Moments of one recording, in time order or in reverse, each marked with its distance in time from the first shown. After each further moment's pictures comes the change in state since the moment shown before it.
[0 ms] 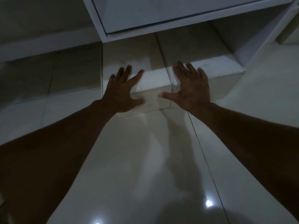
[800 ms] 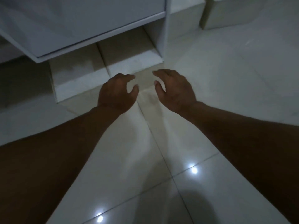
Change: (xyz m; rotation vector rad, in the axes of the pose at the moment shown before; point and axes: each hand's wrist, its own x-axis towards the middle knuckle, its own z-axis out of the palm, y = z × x) left_hand -0.052 0.230 -0.086 -0.320 0.162 -0.011; right_hand -0.134 0.083 -0.156 0.315 0.117 0.117
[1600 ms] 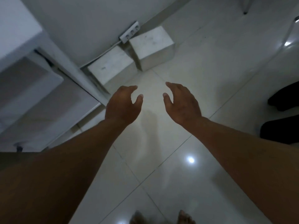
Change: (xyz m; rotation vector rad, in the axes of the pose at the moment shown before) left_hand 0.097 0.374 -0.144 -0.030 -0.234 0.122; right_hand 0.010 0.092 -0.384 0.043 0.038 0.538
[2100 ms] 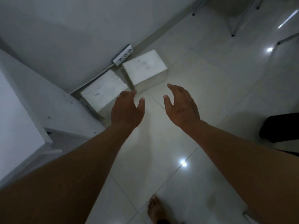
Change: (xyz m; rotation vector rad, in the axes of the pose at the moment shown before) left_hand 0.163 0.051 -0.037 -0.063 -0.055 -0.087; right_hand 0.167 -0.020 -0.057 0.003 0.005 0.098
